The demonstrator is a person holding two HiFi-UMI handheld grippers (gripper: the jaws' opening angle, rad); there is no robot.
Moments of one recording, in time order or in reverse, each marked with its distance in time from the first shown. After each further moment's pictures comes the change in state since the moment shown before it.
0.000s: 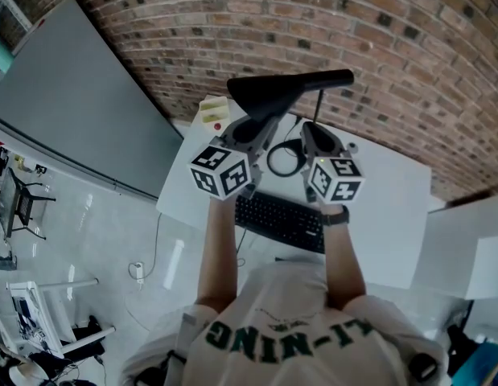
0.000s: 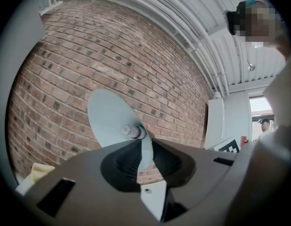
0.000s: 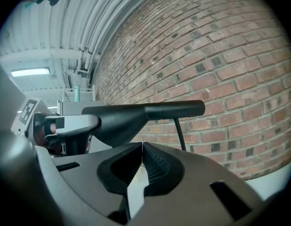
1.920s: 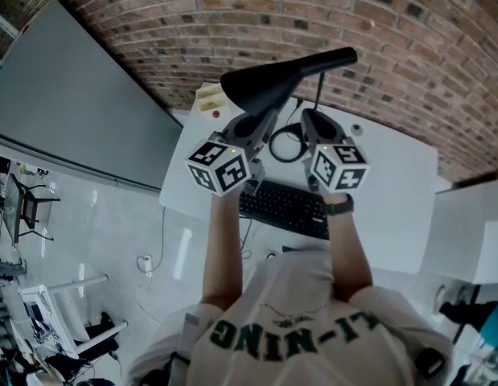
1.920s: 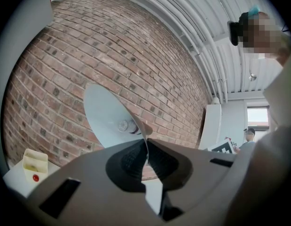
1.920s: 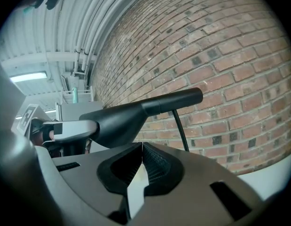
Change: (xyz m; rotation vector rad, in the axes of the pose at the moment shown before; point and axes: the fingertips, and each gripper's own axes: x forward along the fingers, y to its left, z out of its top) left arm 0.001 0.000 -0.021 -0.090 0.017 -0.049; right arm 0.007 -0.001 -0.014 0.052 0.018 0.005
